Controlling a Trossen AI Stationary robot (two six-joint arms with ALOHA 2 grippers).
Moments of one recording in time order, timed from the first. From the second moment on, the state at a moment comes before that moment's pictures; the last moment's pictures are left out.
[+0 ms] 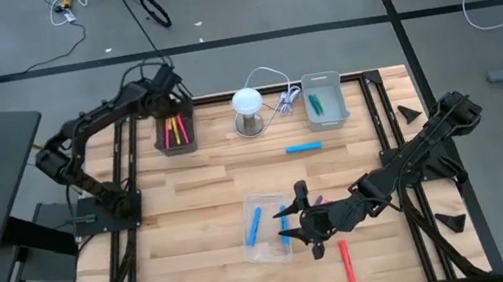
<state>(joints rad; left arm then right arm) 0.84 1.56 1.14 -0.77 -0.26 -0.62 0.55 1.54 0.99 0.16 0.52 -0.24</state>
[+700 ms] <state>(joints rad) 0.89 1.58 0.82 -0.43 -0.19 -0.64 0.54 1.54 0.99 0.16 0.52 -0.20</state>
